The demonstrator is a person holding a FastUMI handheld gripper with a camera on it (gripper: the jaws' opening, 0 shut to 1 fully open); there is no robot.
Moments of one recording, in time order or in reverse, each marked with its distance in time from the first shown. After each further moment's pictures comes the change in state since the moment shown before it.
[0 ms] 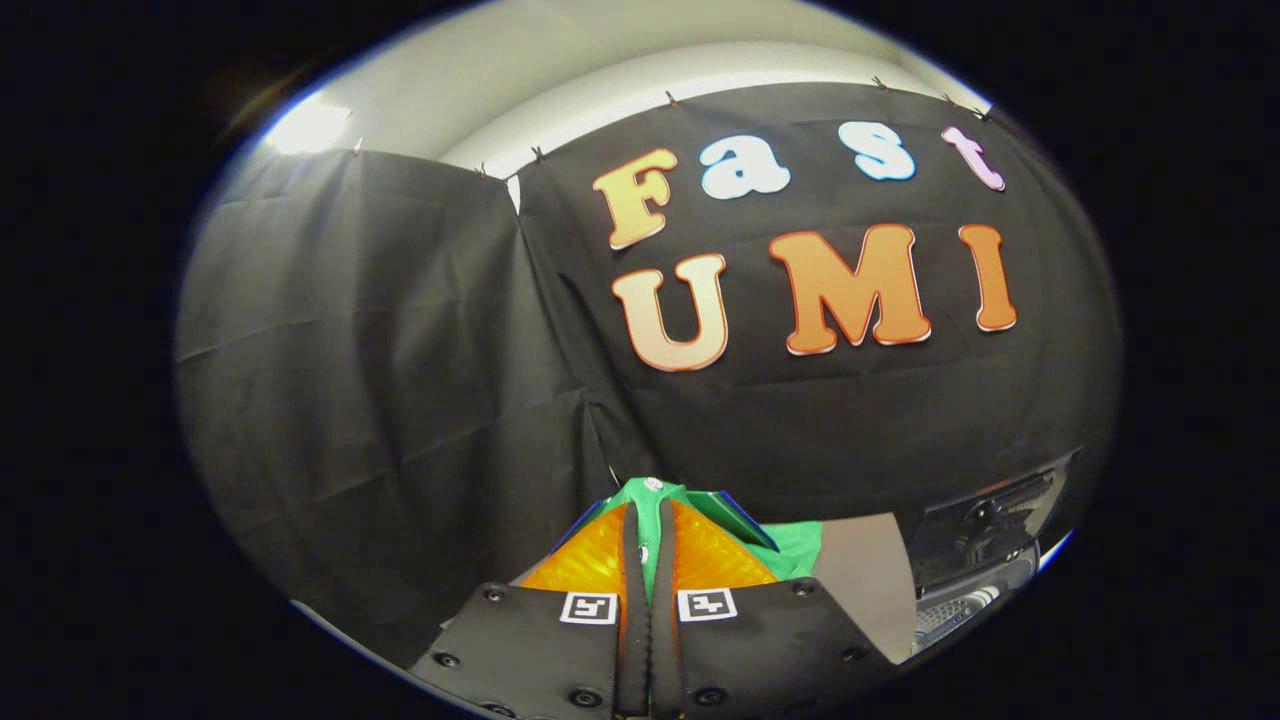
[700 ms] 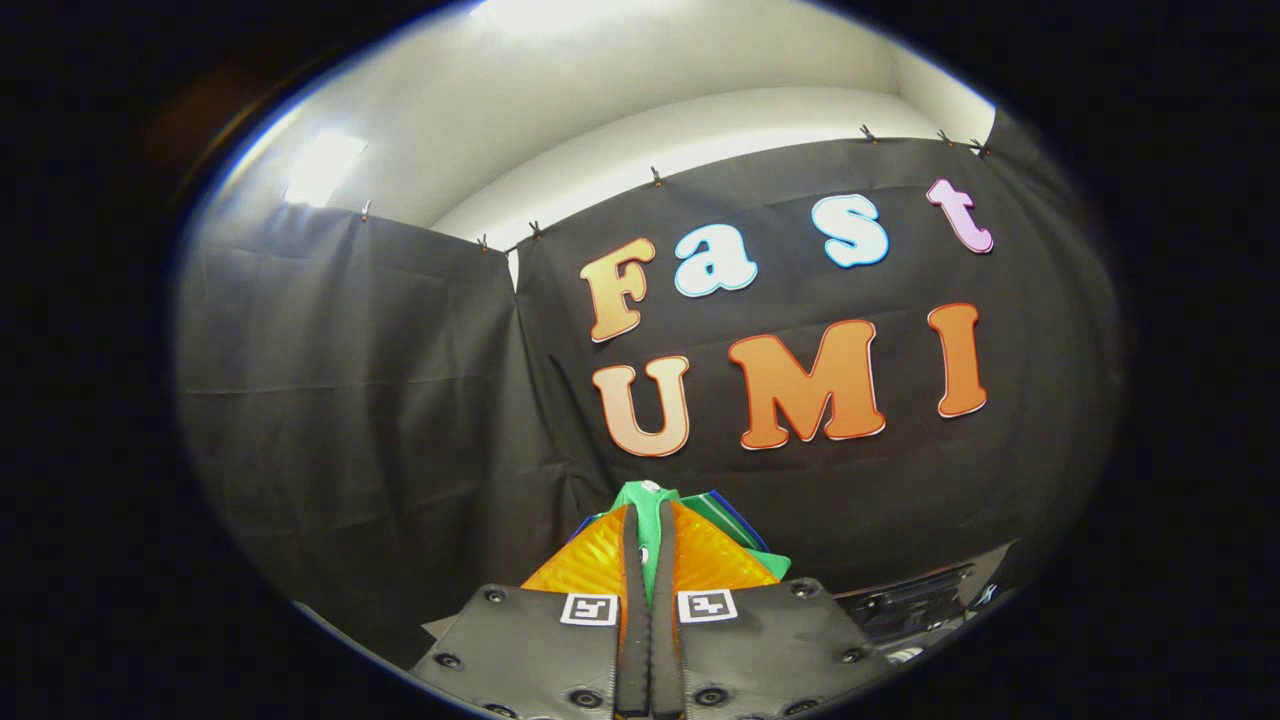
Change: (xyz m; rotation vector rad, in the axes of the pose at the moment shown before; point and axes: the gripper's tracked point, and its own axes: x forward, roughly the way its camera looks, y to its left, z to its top) arm -0.100 -0.123 0.125 -0.053 -0.165 0.016
